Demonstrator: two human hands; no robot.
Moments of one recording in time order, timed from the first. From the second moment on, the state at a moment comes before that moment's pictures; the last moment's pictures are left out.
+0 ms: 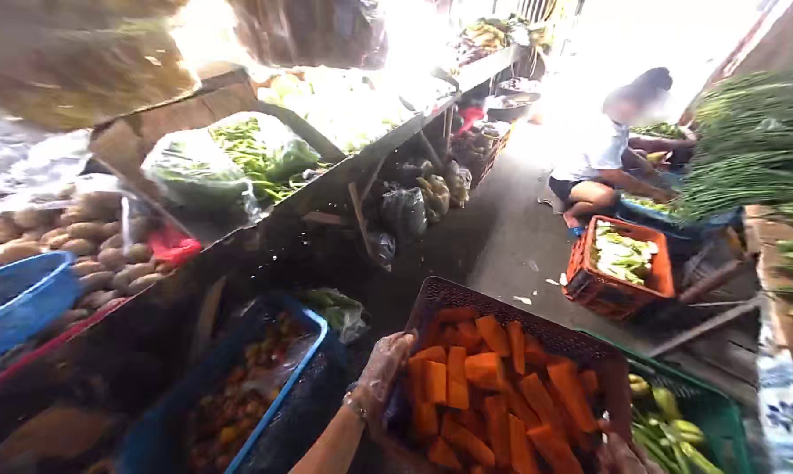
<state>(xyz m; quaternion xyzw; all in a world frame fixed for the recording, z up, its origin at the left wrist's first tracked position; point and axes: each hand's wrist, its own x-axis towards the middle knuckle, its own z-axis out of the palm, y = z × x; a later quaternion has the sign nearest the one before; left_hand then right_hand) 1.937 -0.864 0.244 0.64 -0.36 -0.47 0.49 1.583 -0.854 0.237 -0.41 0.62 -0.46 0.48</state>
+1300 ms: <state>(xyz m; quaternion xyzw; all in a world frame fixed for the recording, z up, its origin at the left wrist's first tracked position) 1.694 -1.995 0.168 0.61 -0.48 -0.58 0.26 1.351 -1.858 0.134 -0.28 0.70 -0.43 0.49</state>
